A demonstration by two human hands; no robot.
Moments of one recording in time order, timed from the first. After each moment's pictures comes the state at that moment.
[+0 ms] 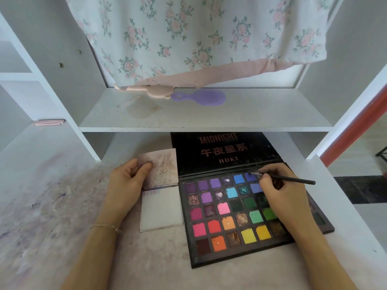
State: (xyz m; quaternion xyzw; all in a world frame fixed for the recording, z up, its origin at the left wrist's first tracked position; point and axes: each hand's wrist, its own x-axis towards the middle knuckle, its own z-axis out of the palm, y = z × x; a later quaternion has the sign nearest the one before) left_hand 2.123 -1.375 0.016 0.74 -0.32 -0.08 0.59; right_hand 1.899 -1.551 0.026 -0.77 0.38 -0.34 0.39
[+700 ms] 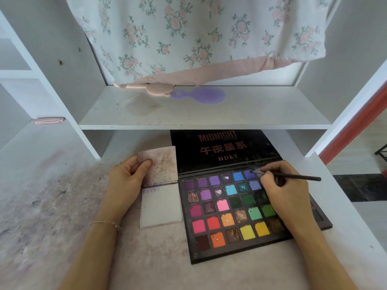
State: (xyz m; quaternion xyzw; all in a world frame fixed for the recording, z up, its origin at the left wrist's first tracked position) left_hand 2.124 -1.374 0.015 0.73 -0.32 -0.08 0.60; right_hand 1.897 -1.548 0.030 -0.75 0.39 -0.37 0.39
